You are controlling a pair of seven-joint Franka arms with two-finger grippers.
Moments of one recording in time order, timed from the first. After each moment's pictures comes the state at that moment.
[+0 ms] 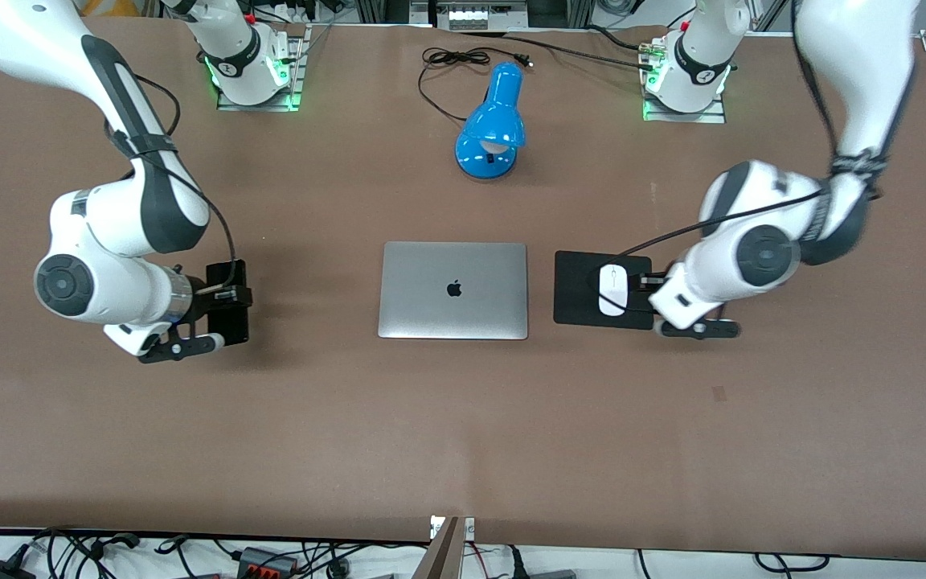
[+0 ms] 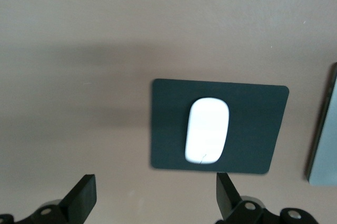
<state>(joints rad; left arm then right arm) 0.12 0.41 -0.40 -1.69 0.12 1.83 -0.32 -0.14 0.52 0.35 -1.66 -0.08 1.94 0.04</state>
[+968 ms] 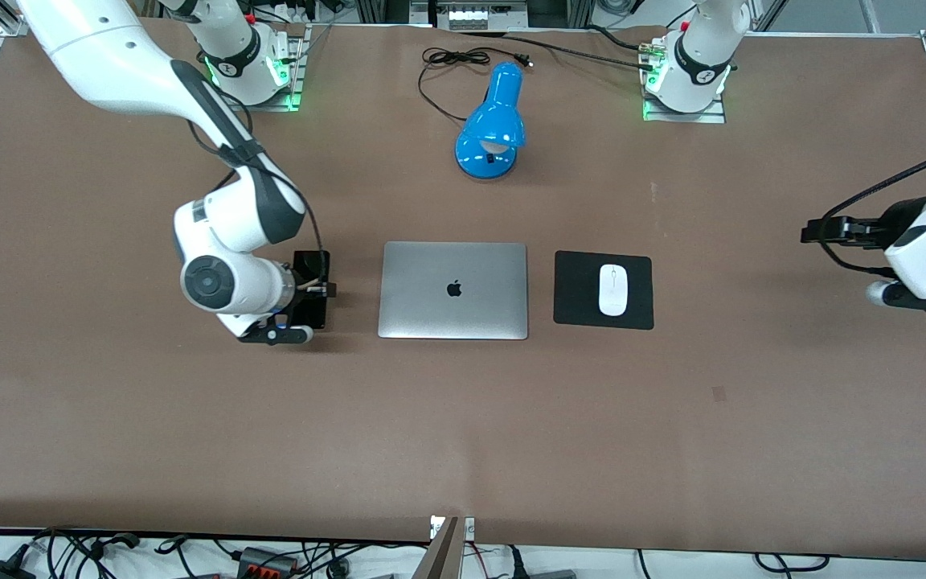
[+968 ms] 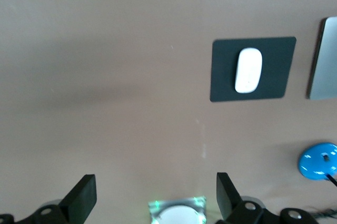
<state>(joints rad) 0.25 0.34 -0.26 -1.32 0.05 1.36 0.09 0.03 0.62 0.36 -1.77 -0.08 2.13 0.44</state>
